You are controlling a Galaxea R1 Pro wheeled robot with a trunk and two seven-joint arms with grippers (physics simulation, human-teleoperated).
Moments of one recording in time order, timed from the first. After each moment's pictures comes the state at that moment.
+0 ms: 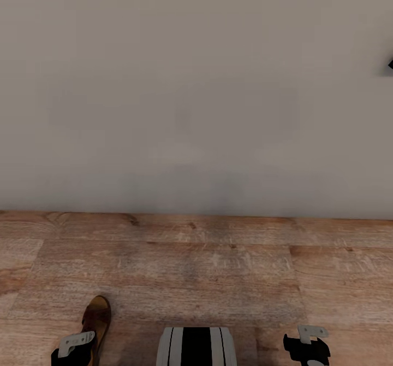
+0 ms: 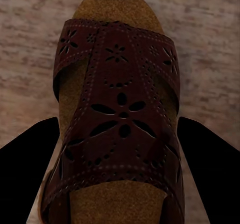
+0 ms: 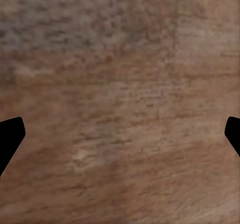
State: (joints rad) left arm -0.26 0.31 -0.39 -0.41 0.67 -0.47 -0.15; right arm -0.42 -0.06 -0.46 -0.25 0.44 -0.17 -0.19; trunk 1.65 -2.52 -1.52
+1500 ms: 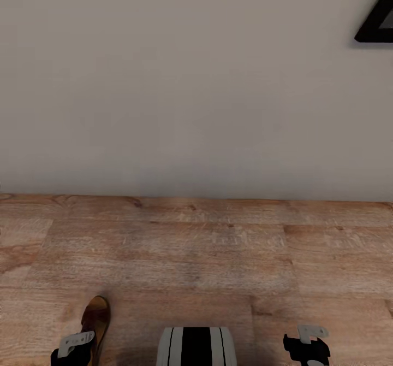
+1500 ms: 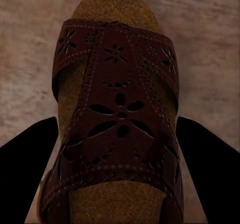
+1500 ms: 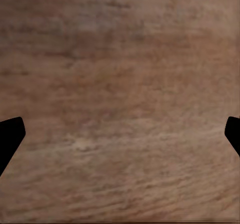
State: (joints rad) left arm -0.26 0.31 -0.39 -0.41 0.67 -0.47 -0.15; right arm -0.42 -0.06 -0.46 -0.25 0.44 -0.17 -0.19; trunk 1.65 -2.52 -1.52
